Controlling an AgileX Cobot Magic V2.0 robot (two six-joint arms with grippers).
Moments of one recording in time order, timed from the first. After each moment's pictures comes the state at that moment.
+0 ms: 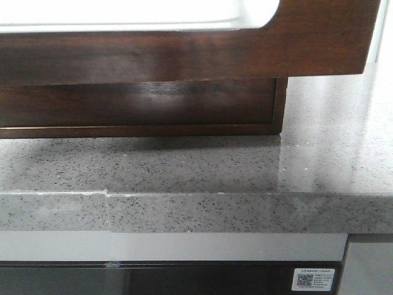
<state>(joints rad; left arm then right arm) -0.09 0.36 -0.78 -0.48 1.03 0.48 -0.07 0.54 -0.66 -0.12 0.65 0.12</state>
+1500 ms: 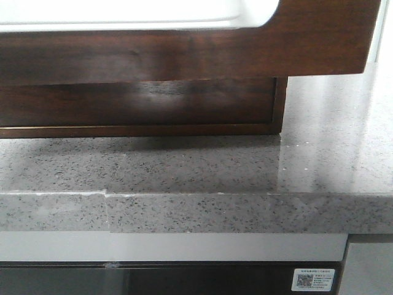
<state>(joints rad) -0.09 0.36 -0.76 -0.31 0.90 0.41 -0.31 1.84 -1.50 -0.02 1.17 -0.06</state>
